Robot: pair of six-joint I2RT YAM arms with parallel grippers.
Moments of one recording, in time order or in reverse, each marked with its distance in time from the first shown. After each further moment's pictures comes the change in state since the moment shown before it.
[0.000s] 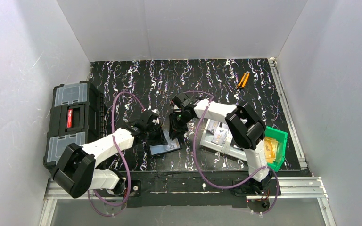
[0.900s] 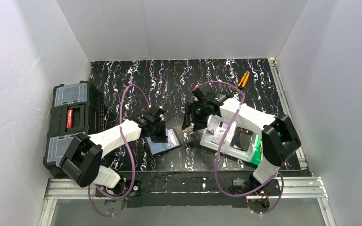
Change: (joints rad) left arm -0.043 0.140 0.172 -0.169 -0.094 0.046; right arm -0.113 -0.406 -0.197 -0.114 0.200 -0.002
